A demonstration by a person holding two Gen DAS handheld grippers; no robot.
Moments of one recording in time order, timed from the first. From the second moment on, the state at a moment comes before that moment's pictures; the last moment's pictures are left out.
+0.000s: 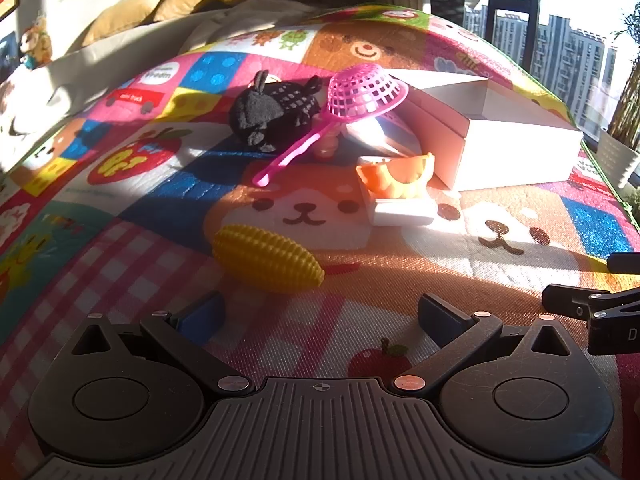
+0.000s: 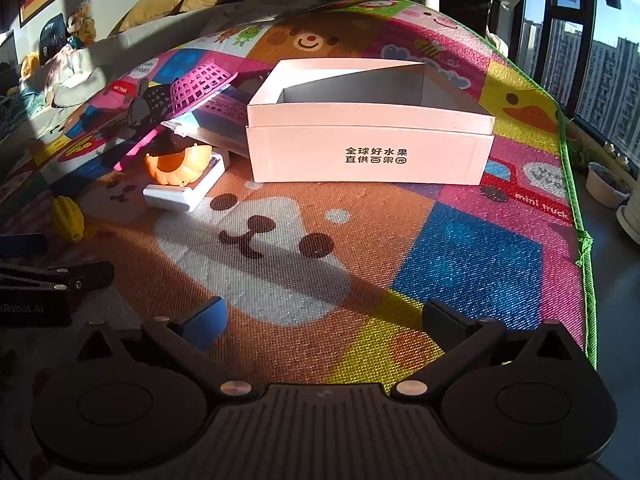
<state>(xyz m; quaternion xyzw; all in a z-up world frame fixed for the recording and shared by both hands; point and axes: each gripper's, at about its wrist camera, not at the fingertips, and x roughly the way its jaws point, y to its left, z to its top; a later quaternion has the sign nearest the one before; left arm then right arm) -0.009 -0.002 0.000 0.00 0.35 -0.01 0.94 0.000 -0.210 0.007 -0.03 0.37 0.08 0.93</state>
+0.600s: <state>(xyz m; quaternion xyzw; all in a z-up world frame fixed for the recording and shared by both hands) -0.003 0.001 0.000 0.00 0.35 -0.02 0.94 0.001 -0.209 0.007 -0.03 0.36 0.08 0.93</state>
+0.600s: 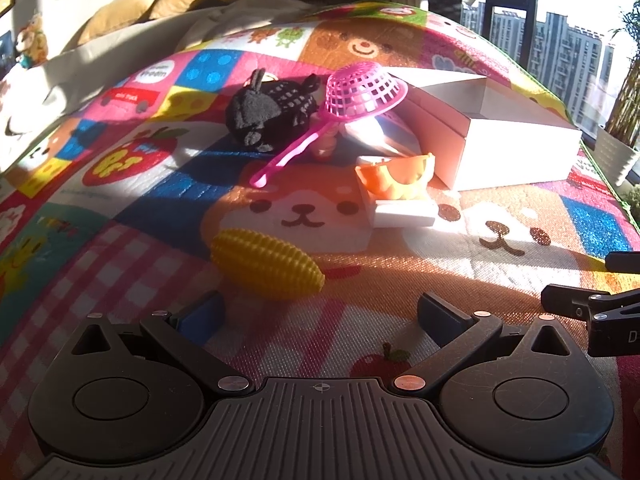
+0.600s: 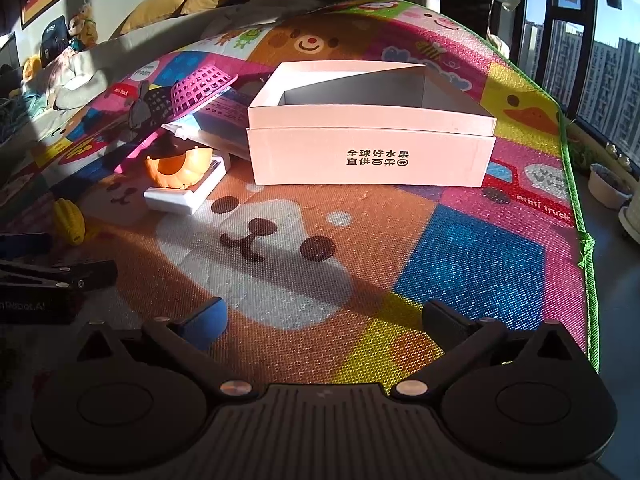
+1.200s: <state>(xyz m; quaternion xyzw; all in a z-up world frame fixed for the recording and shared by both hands) -0.026 0.005 0.007 0.05 0.35 0.01 0.94 0.077 -0.105 0.047 -0.05 0.32 0.20 0.92</state>
